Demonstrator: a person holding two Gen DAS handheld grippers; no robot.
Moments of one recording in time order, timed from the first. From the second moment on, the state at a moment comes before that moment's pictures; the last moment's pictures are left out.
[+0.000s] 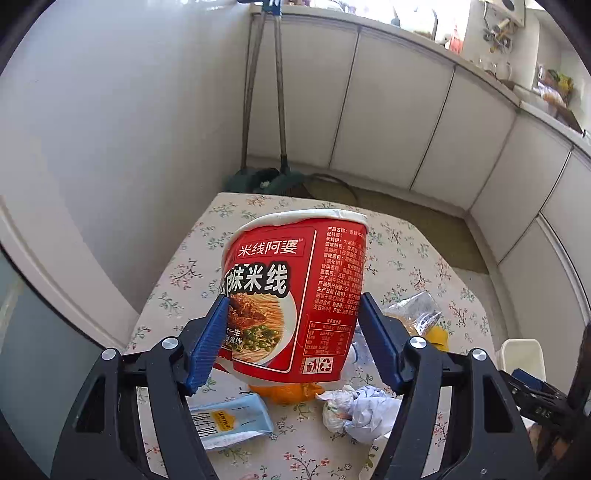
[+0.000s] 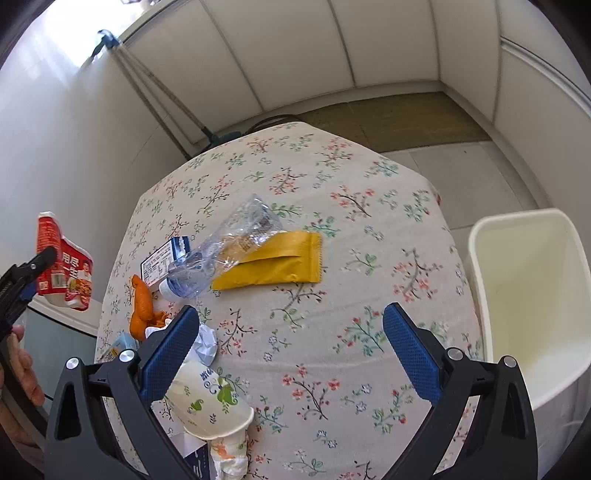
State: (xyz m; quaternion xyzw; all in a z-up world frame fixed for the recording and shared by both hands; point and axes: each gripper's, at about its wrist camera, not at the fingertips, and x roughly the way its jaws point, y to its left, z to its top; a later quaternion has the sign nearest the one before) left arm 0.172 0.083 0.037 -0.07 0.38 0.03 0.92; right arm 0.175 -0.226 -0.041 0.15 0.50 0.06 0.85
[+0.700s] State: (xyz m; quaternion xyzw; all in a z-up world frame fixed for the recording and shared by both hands) left arm 0.131 0.166 0.069 -0.17 0.31 0.06 0.94; right arm 0.261 0.008 -0.064 -0.01 0.60 0.20 0.78
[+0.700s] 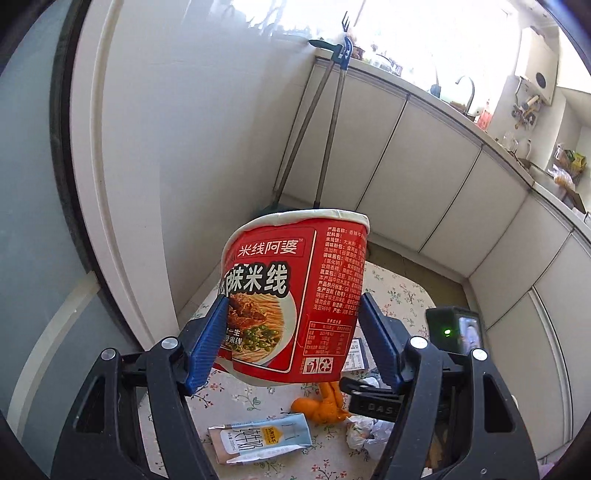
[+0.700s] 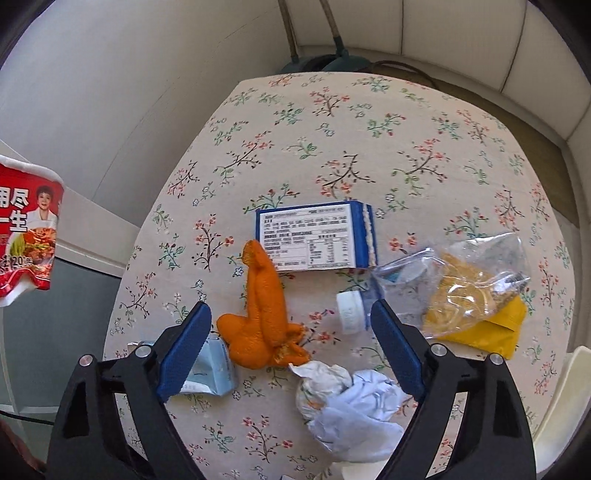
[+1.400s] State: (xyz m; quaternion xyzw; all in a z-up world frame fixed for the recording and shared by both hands) left arm 0.143 0.186 0.063 -0.21 0.34 0.06 0.91; right arm 0.253 0.028 -0.088 -0.02 0.59 0.19 0.79
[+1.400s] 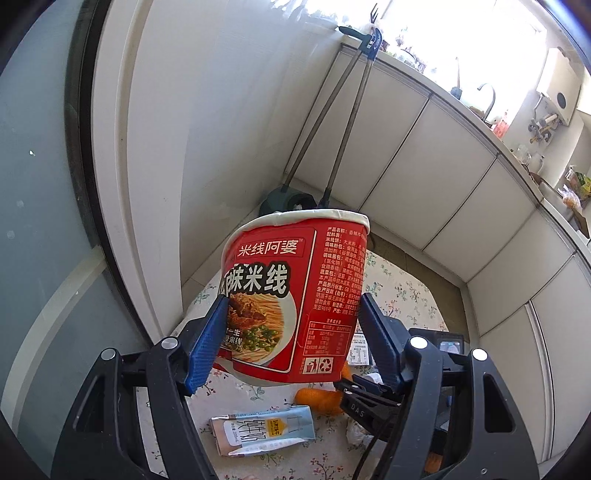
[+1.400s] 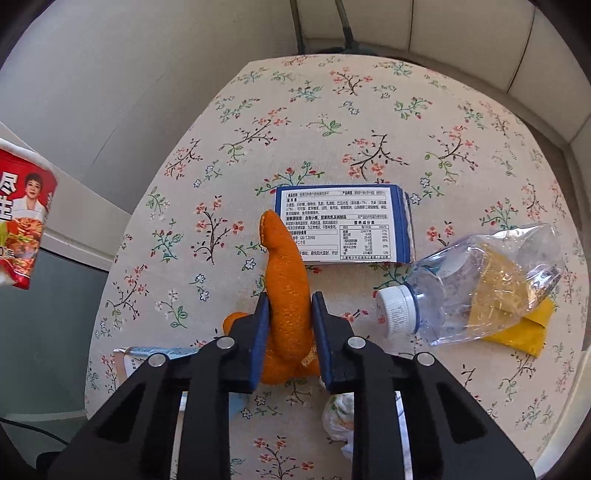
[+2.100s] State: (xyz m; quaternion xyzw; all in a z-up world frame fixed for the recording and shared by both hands) left arm 0.140 0.120 0.056 -0.17 0.34 0.01 0.92; right arm 0.184 -0.066 0.010 0.04 0.41 0.11 0.90
